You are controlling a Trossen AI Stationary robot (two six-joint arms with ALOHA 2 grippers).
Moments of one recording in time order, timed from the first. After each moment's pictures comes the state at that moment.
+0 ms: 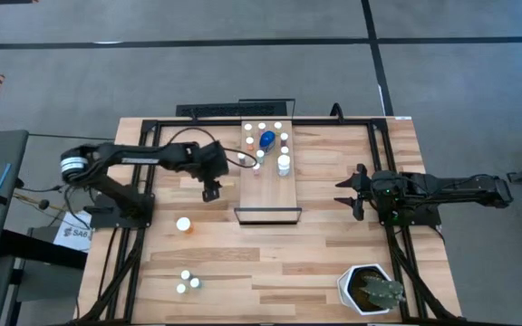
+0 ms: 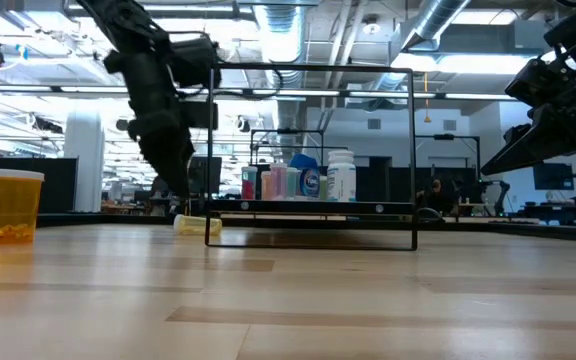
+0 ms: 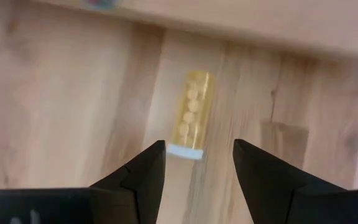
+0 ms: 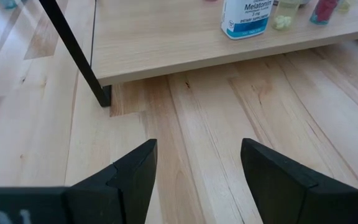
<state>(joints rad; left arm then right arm) 0.35 1.43 0.82 -0.54 0.07 0.14 -0.05 0.28 0.17 -0.42 0.13 0.14</state>
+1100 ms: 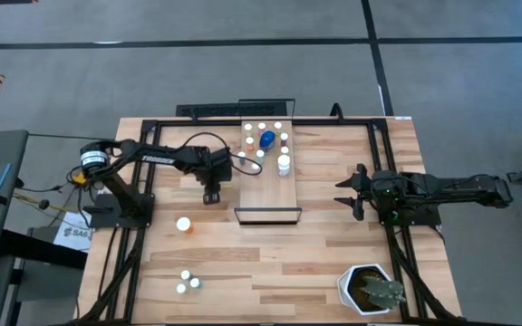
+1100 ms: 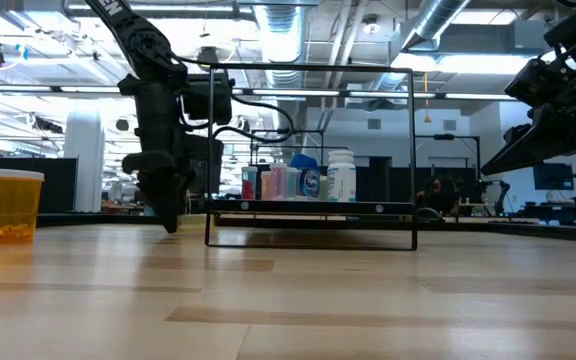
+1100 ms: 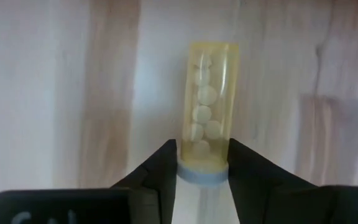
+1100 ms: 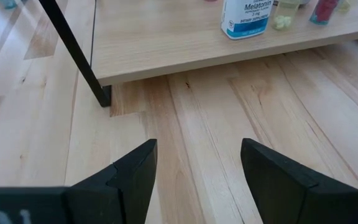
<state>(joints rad) 0.35 1.64 0.85 -0.55 0.05 0.23 -0.05 0.28 0.17 -0.41 0.13 0.14</state>
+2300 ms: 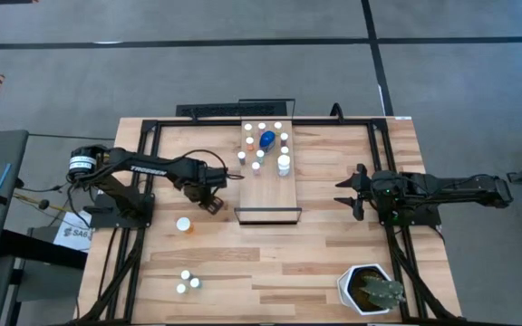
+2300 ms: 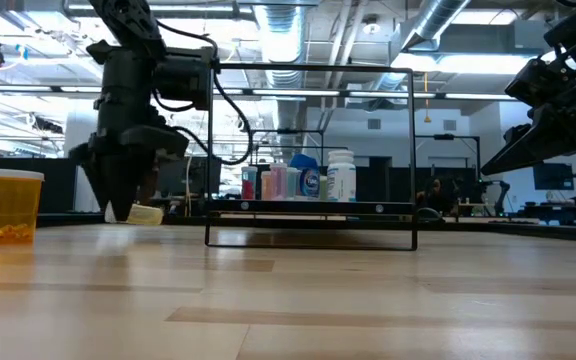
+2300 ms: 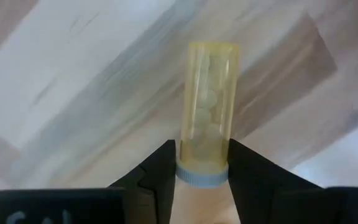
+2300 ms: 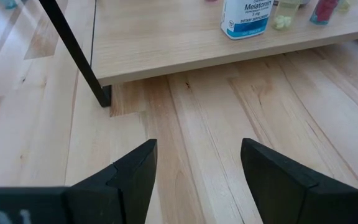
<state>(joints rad) 0.16 1.53 0.84 -0.84 0.05 -0.72 -0.05 0.28 0.17 -0.41 0.13 0.14</state>
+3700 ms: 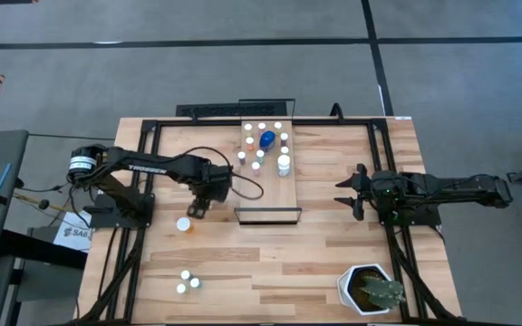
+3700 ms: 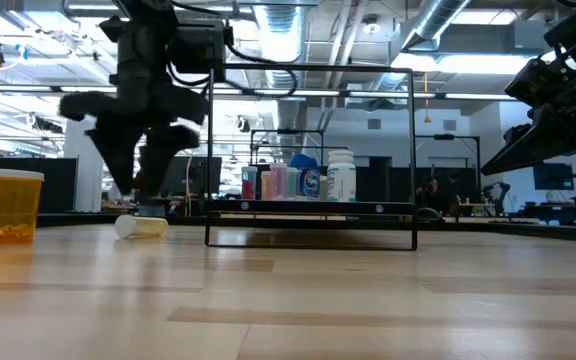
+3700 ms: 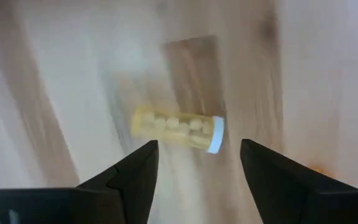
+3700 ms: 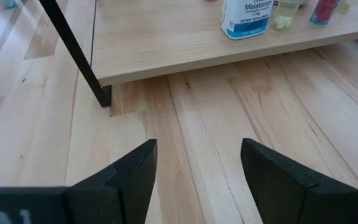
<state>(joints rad) 0.13 1.54 0.97 -0.91 0.02 0.30 -0.05 0.28 0.17 -0.41 0.13 0.14</state>
